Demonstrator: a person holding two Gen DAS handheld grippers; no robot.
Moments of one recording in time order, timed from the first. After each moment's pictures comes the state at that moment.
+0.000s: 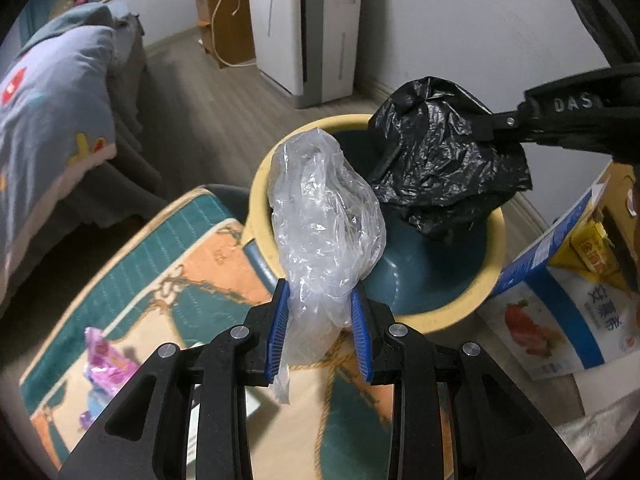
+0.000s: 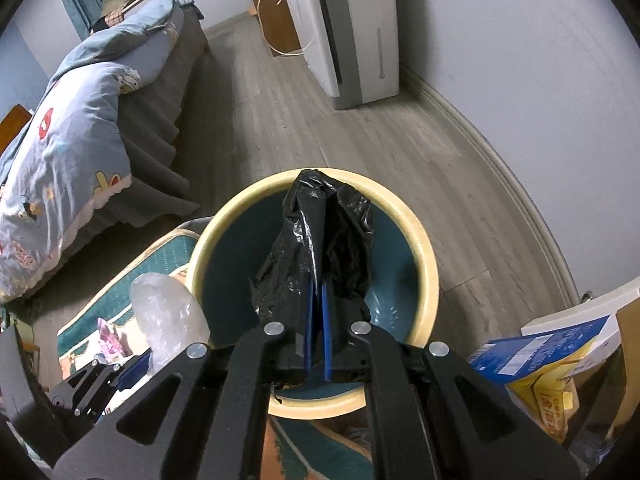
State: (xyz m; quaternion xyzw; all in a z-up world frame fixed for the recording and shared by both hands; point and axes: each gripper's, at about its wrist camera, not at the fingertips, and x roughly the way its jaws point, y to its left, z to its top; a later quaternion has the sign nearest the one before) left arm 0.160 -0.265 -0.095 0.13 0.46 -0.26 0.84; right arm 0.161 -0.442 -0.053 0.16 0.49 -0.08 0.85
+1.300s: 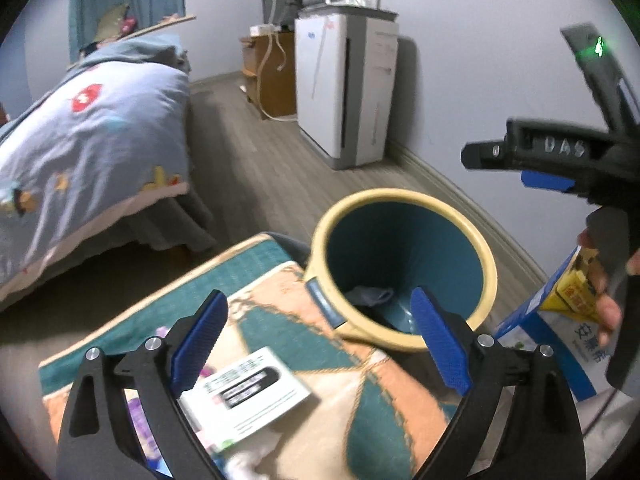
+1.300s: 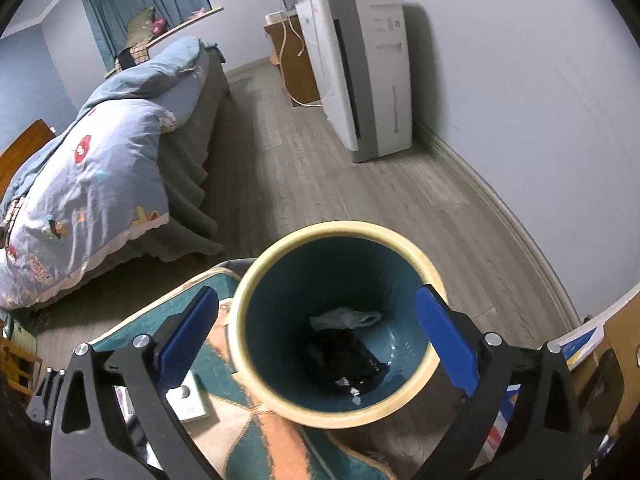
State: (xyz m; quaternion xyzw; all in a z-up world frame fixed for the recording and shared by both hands) left arm 0.124 -0.202 -0.022 0.09 0.37 -0.21 0.90; right arm 0.135 -0.411 -0.002 0.16 0.40 -0.07 0.90
